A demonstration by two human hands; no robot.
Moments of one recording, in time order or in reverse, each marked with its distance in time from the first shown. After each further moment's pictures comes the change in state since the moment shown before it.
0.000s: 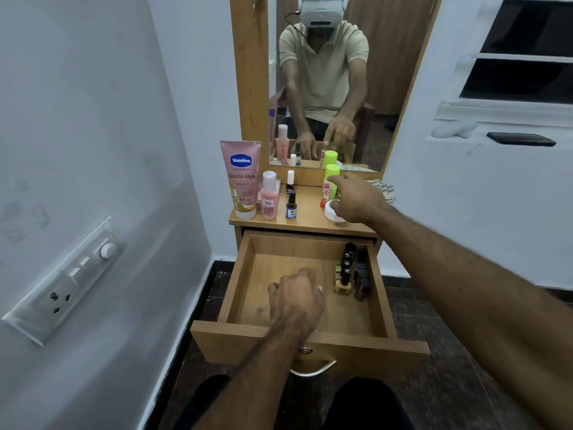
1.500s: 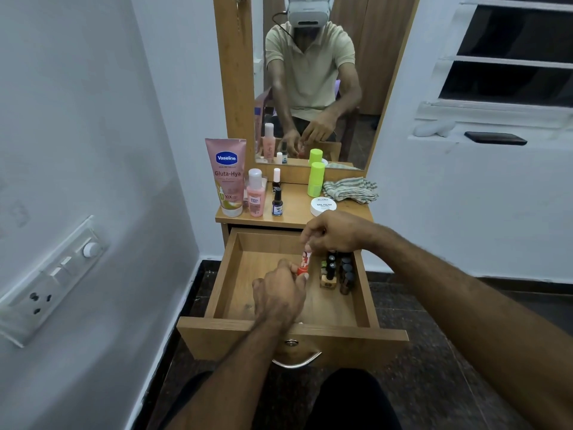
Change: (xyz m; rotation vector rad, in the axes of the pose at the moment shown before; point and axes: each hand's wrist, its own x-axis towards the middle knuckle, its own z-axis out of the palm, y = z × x) left_hand 0.006 -0.005 0.006 -0.172 0.064 -0.056; right_hand -0.062 0.002 0.002 0.316 -0.420 -0.258
